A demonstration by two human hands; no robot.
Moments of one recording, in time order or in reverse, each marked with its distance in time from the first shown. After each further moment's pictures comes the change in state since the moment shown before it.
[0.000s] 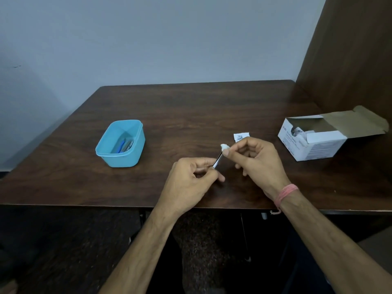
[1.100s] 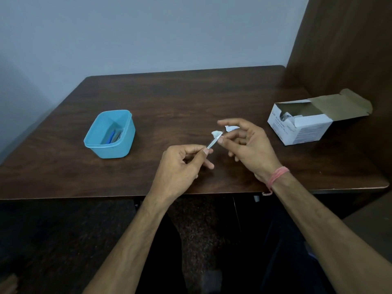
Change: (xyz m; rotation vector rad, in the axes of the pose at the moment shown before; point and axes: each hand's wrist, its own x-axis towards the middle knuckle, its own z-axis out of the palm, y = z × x) left_hand 0.000 -0.003 0.001 -0.097 0.066 0.022; right_hand -0.001 0.002 -0.008 0.047 -0.071 -0.071
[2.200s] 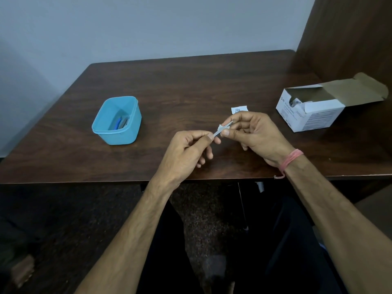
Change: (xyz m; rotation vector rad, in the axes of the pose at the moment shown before) left_hand 0.001 0.004 -0.007 -0.068 -0.097 -0.044; right_hand 0.002 -0.001 -0.006 0.065 -0.217 0.012
